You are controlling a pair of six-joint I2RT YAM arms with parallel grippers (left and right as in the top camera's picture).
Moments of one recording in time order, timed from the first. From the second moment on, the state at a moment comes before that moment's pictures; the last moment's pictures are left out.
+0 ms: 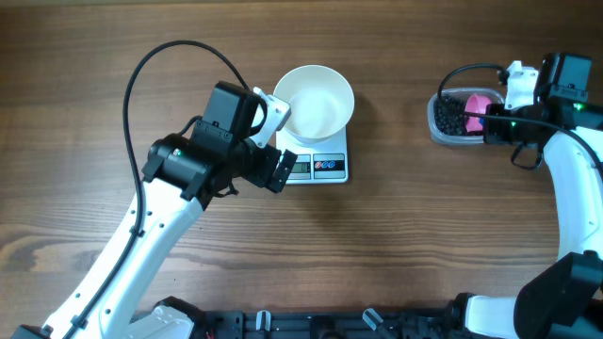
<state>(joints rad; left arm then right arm) -0.45 1.34 1.24 -0.93 0.08 0.08 -0.25 1.55 1.25 -0.84 -0.11 -0.19</state>
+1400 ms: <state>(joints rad) -0.45 1.34 1.23 -0.93 0.09 0.08 -0.26 1.56 1.25 -0.86 -0.26 -0.18</state>
